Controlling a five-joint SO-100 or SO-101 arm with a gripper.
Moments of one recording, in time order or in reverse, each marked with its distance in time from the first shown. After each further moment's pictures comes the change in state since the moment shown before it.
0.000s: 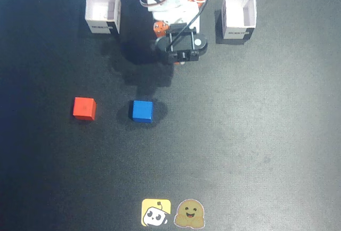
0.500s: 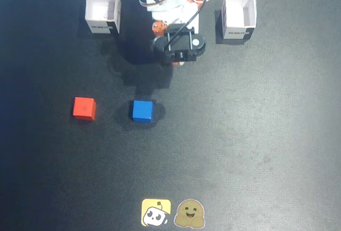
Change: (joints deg) arm 1.1 0.0 0.0 -1.7 0.3
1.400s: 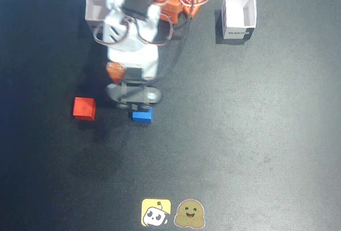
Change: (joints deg) arm 21.7 -50.8 -27.8 -20.7 -17.9
